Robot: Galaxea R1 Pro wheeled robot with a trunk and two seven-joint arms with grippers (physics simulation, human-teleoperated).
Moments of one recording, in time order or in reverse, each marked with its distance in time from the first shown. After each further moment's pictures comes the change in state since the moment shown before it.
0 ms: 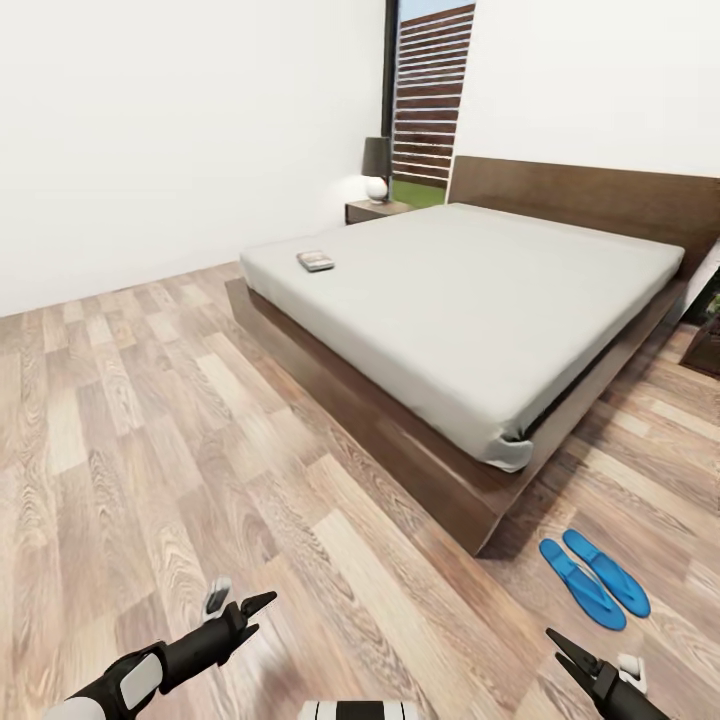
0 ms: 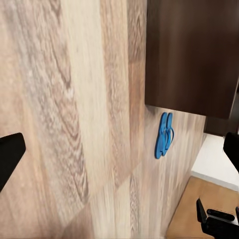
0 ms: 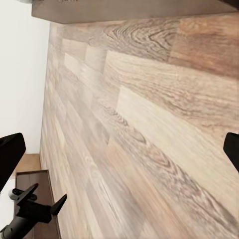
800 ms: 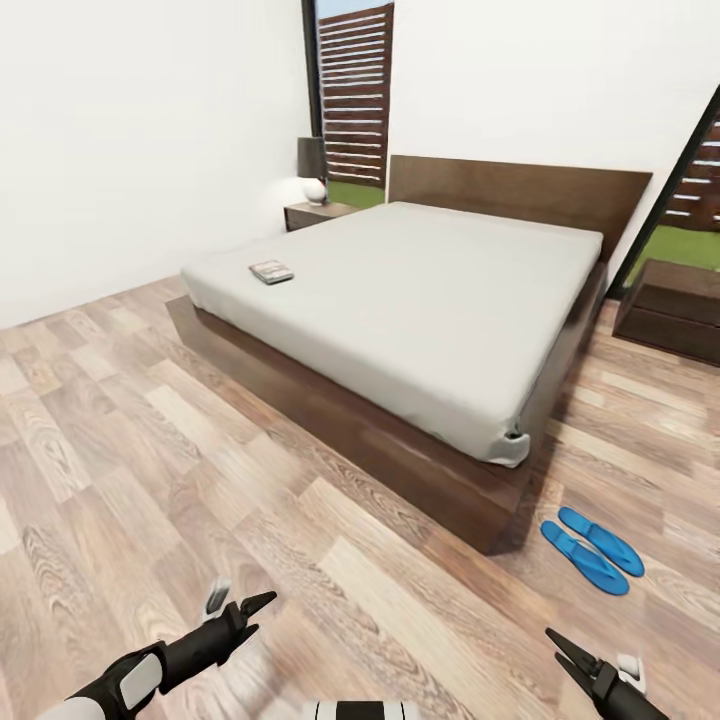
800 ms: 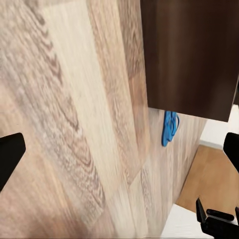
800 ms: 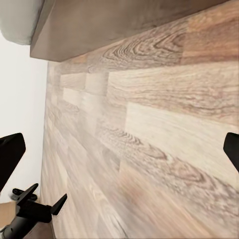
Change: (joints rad) left arm 0.000 0.001 0.000 0.000 0.000 0.000 -0.002; right arm 0.000 0.001 0.000 0.000 0.000 0.000 0.000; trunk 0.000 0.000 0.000
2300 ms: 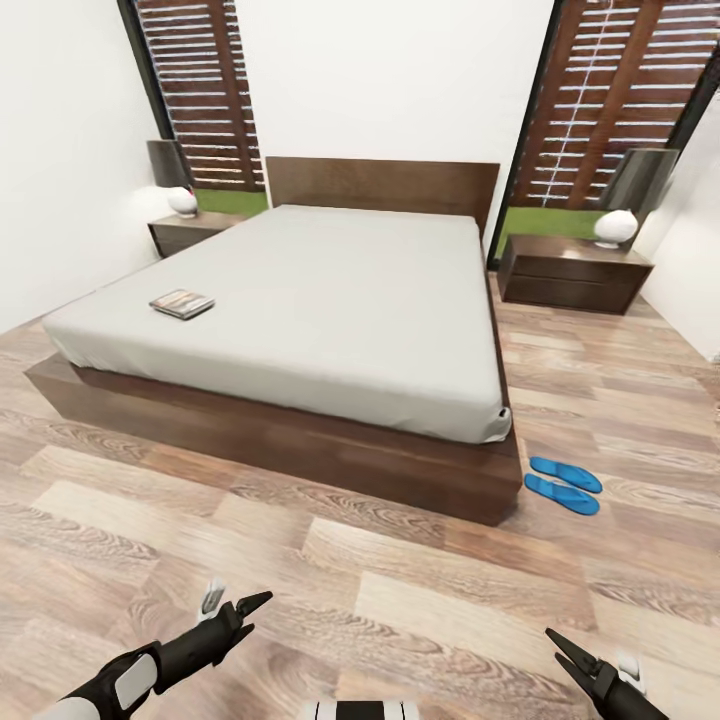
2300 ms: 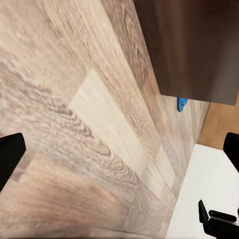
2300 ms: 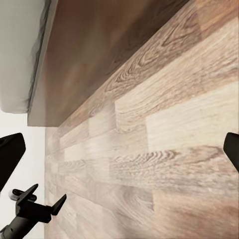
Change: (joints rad) left arm 0.000 0.013 -0.001 0.000 0.000 0.002 -0.002; right arm 0.000 0.000 0.000 0.000 0.000 0.000 0.000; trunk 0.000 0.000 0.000
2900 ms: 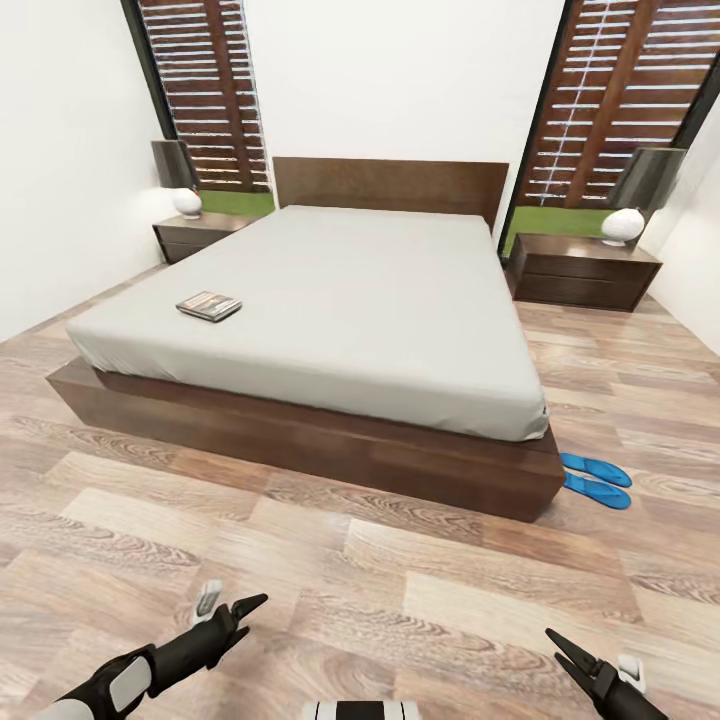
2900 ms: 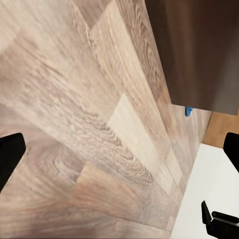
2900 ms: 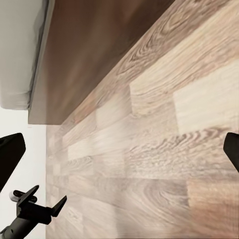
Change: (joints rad) left arm 0.000 0.013 0.000 0.012 0.001 -0.001 -0.001; right arm 0.000 0.000 0.001 0.000 0.000 0.000 0.000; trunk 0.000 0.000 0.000
